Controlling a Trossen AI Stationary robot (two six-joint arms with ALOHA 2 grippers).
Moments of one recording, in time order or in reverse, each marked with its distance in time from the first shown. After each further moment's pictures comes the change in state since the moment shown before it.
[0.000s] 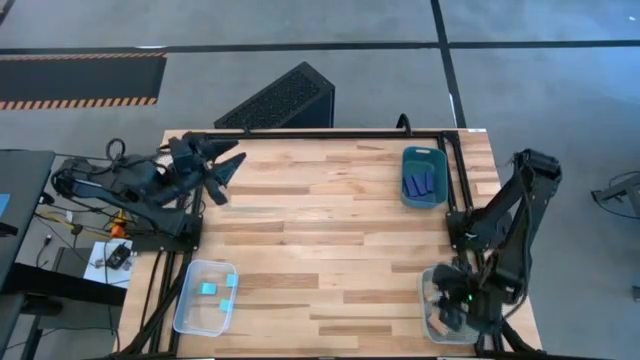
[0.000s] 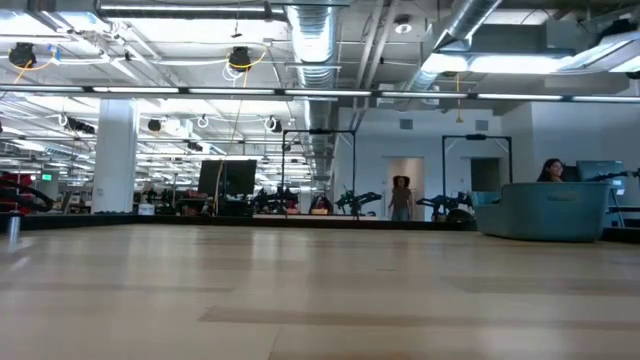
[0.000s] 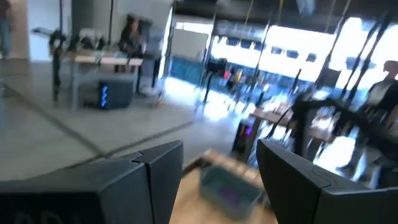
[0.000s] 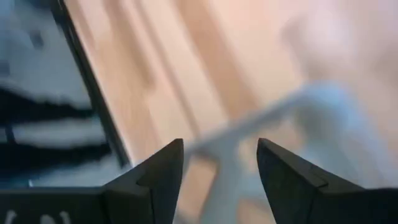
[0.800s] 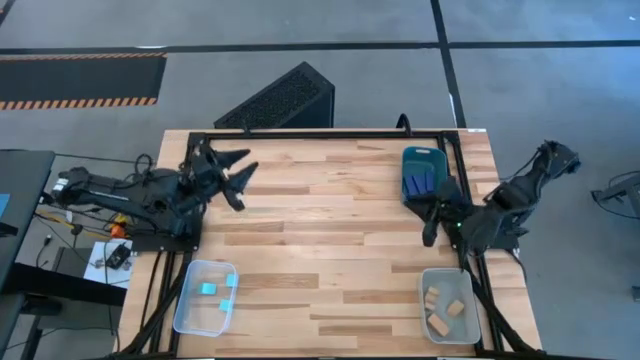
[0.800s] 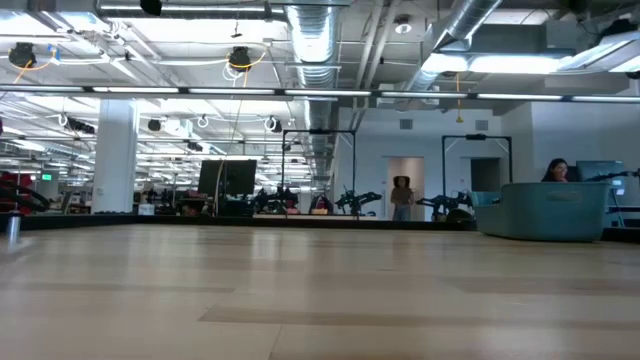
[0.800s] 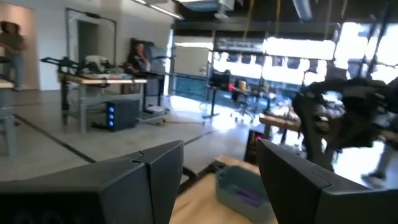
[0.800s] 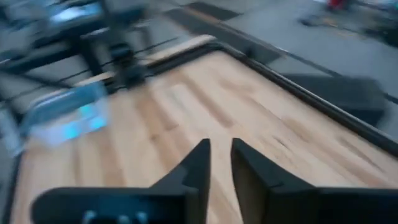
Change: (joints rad) left arm 0.092 -0.059 -0.381 0.443 0.093 0.172; right arm -0.476 -0.441 -0.001 0.101 0.739 -0.757
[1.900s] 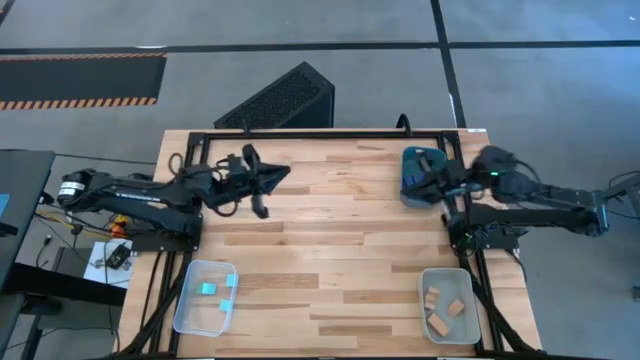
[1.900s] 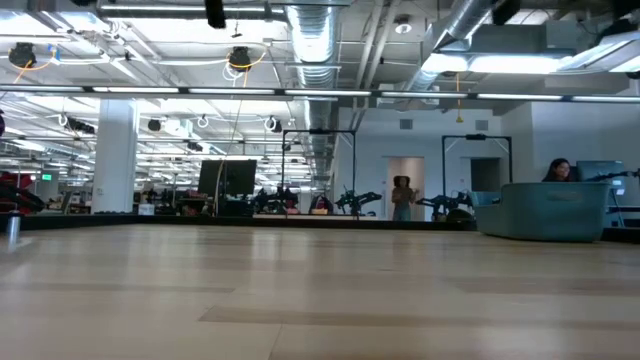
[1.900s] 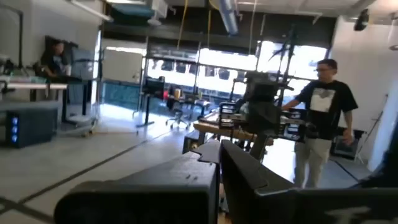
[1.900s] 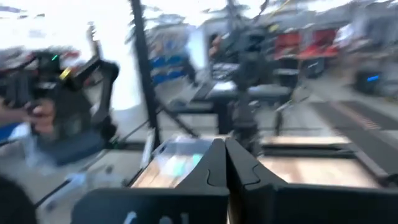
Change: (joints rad) left arm 0.211 0.308 -0.005 0.363 0.492 -0.100; right arm -0.893 -0.290 -0.360 0.878 -1.492 -0.753
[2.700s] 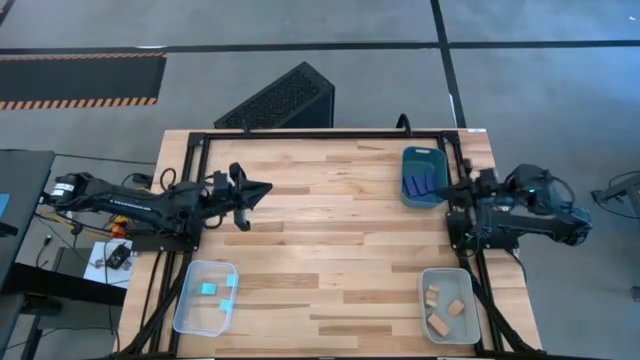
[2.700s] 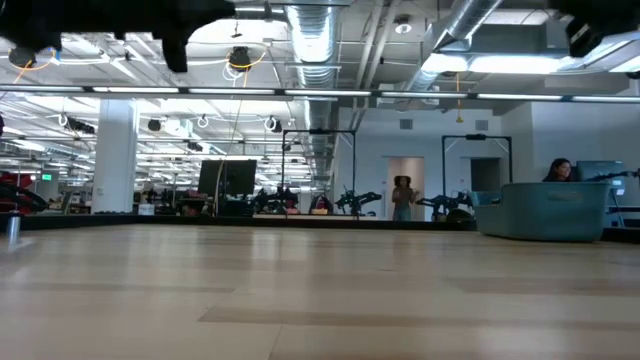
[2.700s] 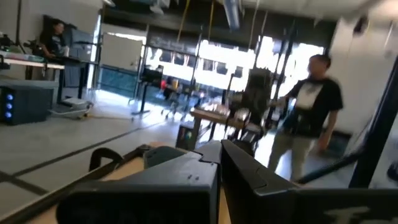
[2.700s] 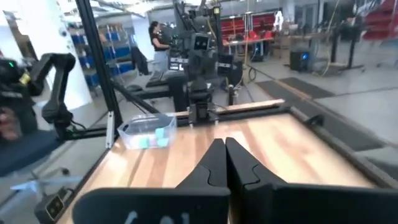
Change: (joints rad) left arm -0.078 -0.216 -0.315 0.068 -0.068 -0.060; right arm 0.085 -0.550 -0.047 -0.565 0.368 0.006
